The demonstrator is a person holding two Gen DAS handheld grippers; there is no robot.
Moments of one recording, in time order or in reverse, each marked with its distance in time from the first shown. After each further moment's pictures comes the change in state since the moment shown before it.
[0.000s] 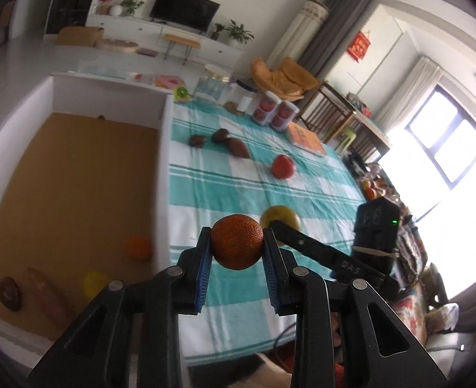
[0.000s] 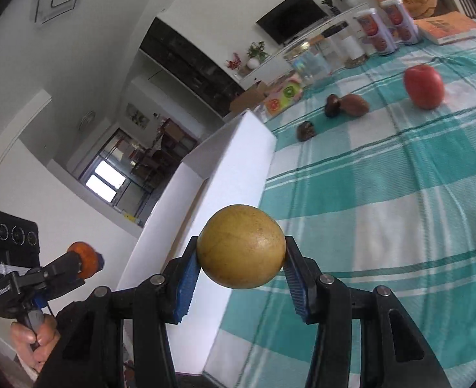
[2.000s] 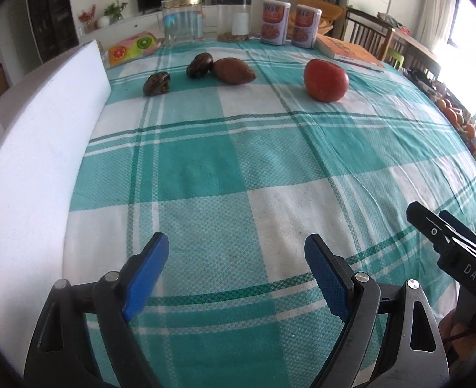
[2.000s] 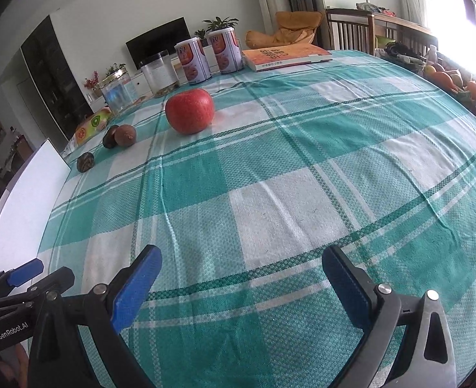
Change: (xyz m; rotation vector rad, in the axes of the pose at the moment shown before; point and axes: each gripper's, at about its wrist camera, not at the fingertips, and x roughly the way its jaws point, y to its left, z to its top) left arm 0.243 -0.089 -0.047 0.251 0.167 0.271; right arm -0.088 -0.164 -0.021 0.110 -0.162 -0.835
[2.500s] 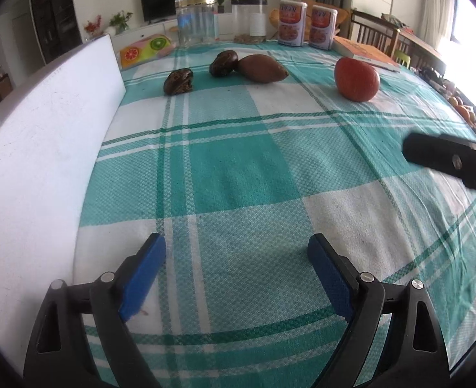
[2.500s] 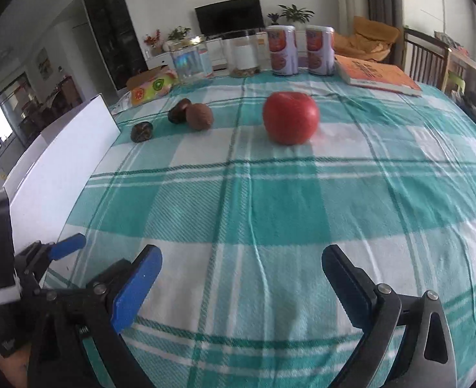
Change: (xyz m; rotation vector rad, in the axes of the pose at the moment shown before) left arm 0.018 0.030 -0.005 0.052 -0.056 0.055; right arm 0.034 0.100 0.063 -0.350 0.071 0.187
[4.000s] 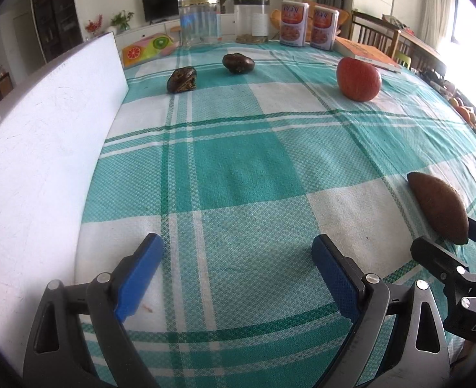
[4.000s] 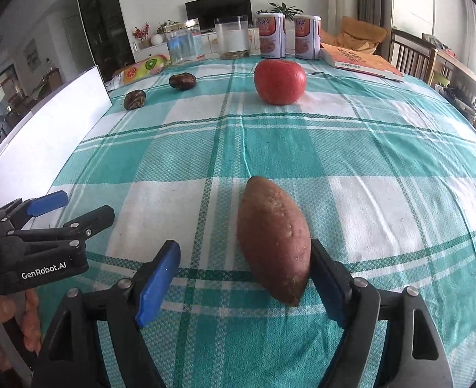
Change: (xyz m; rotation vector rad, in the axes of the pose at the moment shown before) left arm 0.002 0.002 0.000 -0.011 -0.001 0.003; right arm -0.013 -0.012 -0.089 0.079 0.019 -0.120
